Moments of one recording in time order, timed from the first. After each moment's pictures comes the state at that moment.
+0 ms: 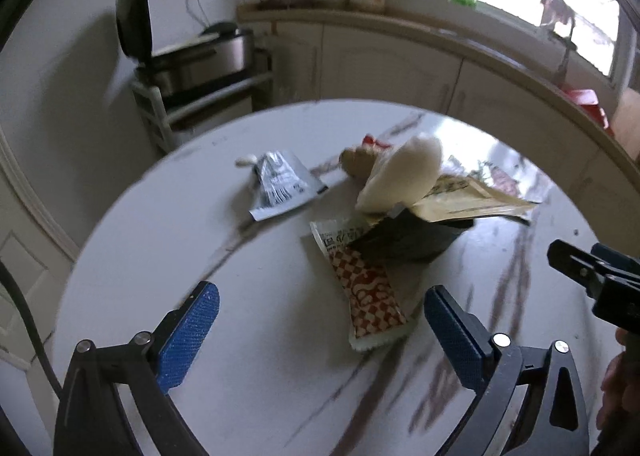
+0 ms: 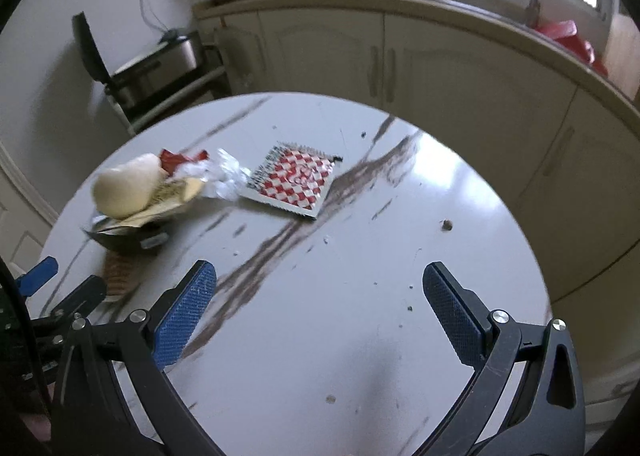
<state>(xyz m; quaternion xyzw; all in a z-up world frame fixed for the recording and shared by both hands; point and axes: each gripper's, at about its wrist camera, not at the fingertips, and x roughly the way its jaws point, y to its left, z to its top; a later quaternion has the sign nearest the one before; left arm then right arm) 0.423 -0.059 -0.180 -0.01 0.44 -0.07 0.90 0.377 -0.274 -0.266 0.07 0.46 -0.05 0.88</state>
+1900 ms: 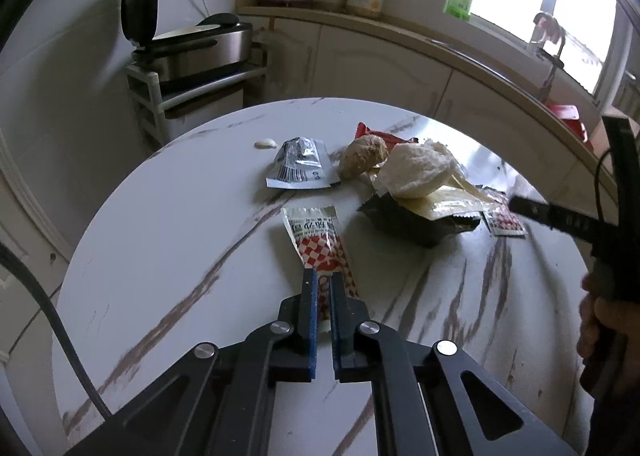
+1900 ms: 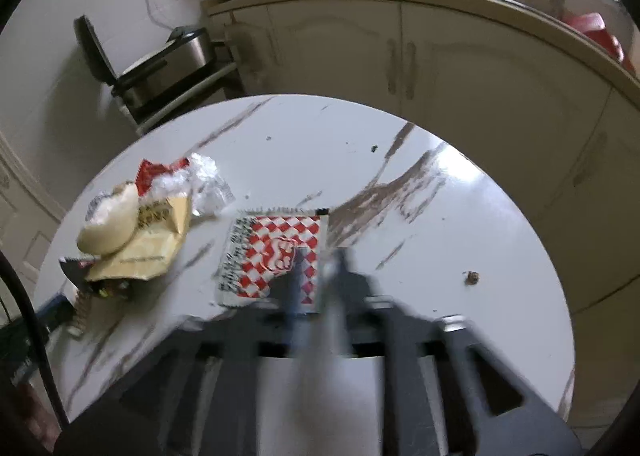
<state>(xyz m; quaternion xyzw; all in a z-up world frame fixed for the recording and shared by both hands) 0.422 -0.006 -0.173 -0.05 0.43 -0.10 0.90 0.414 -0.298 -0.278 0.09 0.46 -0.01 0.88</state>
